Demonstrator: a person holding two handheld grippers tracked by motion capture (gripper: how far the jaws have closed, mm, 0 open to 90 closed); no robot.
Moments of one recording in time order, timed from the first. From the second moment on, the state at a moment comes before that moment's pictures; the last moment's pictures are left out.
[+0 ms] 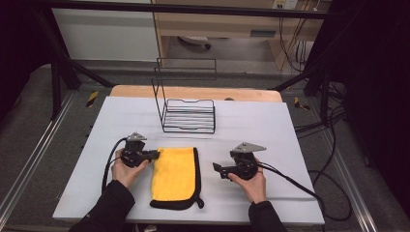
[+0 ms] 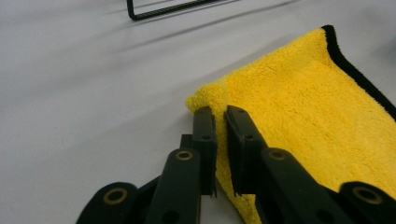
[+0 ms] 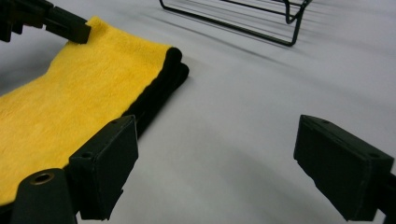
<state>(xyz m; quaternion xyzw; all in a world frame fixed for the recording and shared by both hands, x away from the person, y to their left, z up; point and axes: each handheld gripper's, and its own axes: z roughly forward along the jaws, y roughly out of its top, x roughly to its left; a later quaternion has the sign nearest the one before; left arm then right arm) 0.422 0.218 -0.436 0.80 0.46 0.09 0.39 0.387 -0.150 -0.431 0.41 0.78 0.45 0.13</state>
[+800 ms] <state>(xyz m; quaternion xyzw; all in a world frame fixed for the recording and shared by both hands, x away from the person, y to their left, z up) 0.423 0.214 -0.446 0.80 0.46 0.10 0.39 0.438 -0.071 -0.457 0.43 0.79 0.42 0.10</state>
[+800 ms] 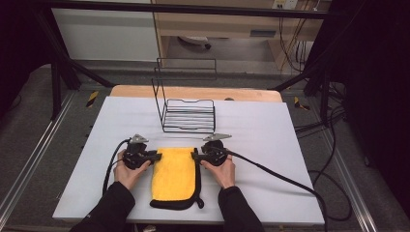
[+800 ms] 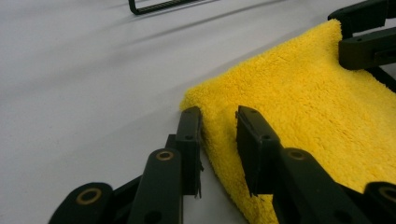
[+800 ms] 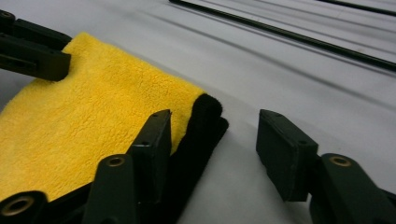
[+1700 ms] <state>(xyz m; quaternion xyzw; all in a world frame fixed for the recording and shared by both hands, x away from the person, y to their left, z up) 0.427 0.214 -0.445 0.80 0.45 0.08 0.39 0.442 -0.062 -0.449 0.45 0.80 0.40 0.03</state>
